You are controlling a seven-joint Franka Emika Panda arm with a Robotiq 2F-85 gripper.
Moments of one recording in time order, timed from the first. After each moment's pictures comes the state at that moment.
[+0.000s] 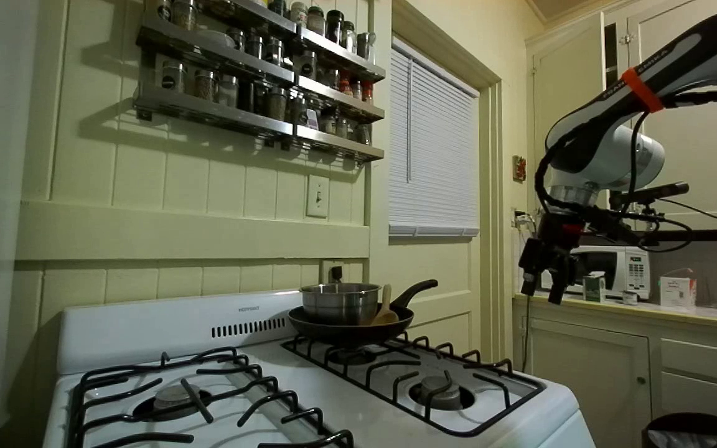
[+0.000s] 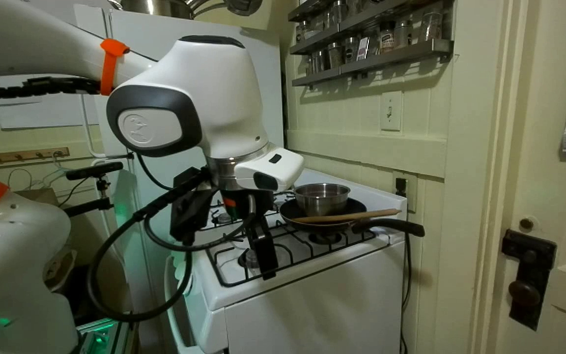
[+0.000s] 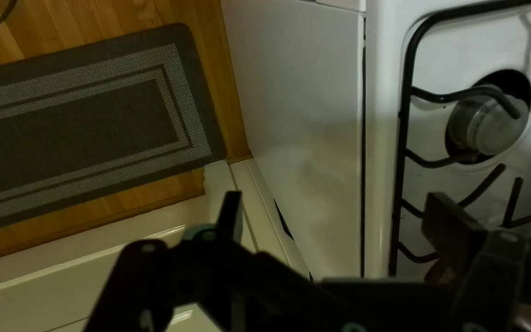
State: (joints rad) arm -0.05 -0.58 -0.37 -2.62 0.09 2.16 -0.34
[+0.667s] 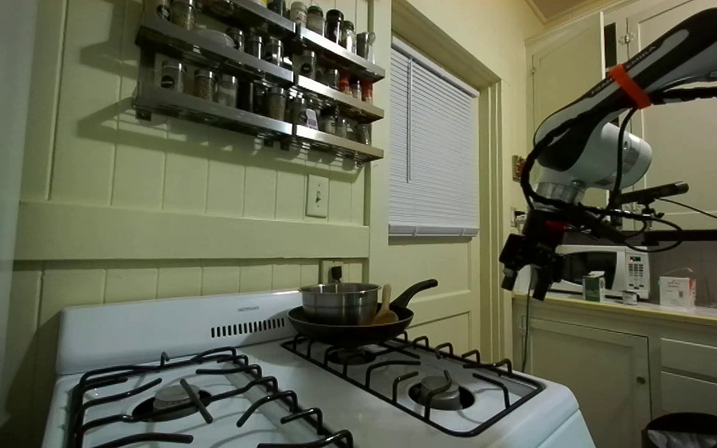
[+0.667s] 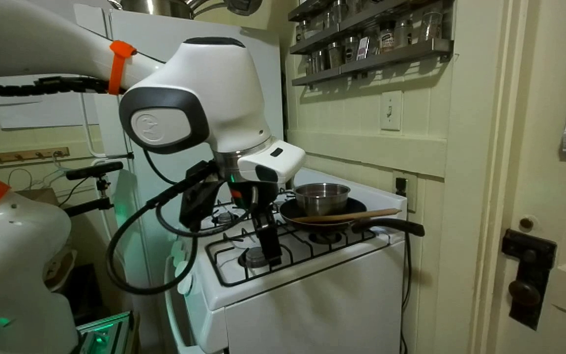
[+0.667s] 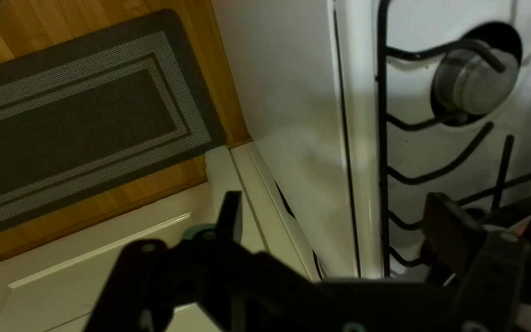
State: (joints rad) arm -0.06 -0.57 -0.29 -2.62 0.15 2.23 -0.24
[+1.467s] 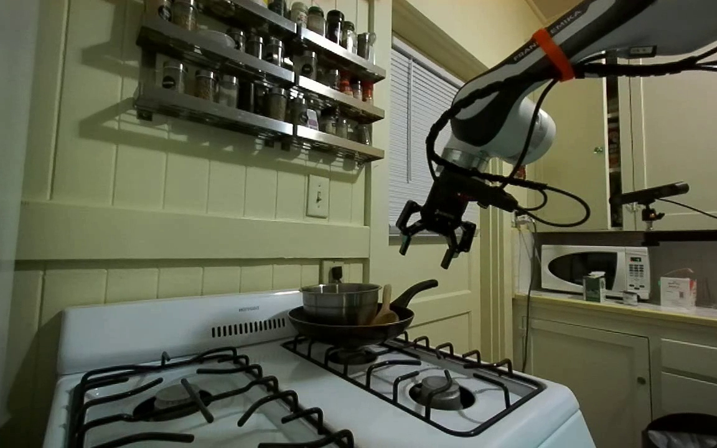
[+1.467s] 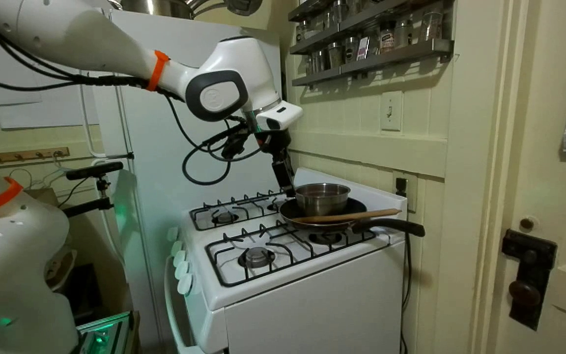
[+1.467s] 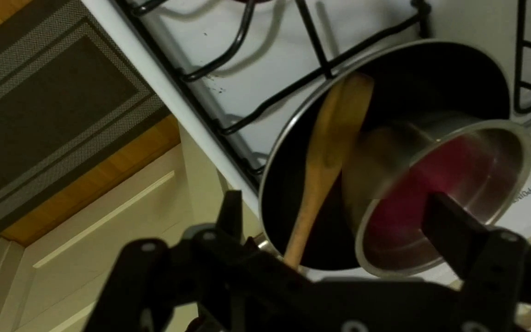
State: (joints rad) arm -0.02 -0.39 0.10 -2.40 0.22 2.38 0.37
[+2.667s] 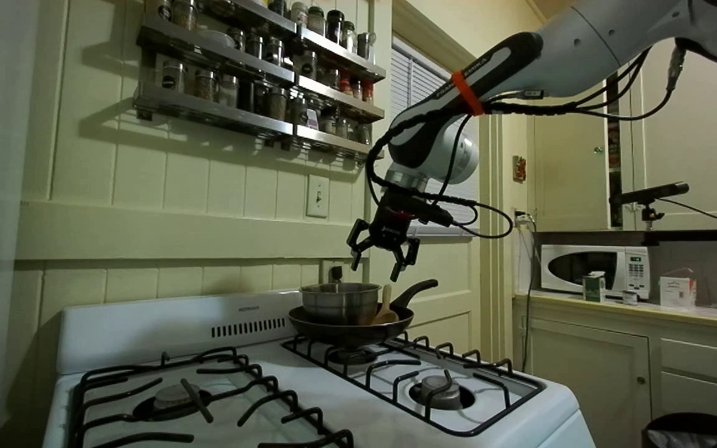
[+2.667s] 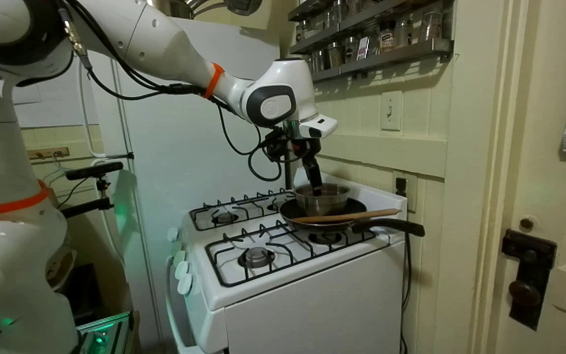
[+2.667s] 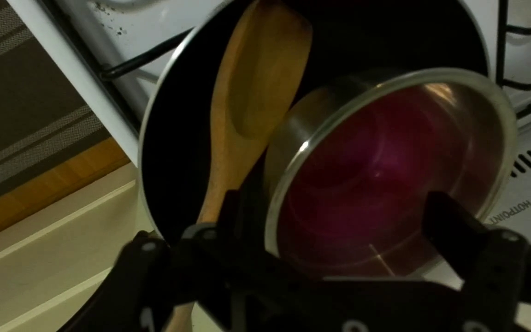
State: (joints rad) arm 0.02 -0.02 0.12 -2.07 0.19 2.34 0.34
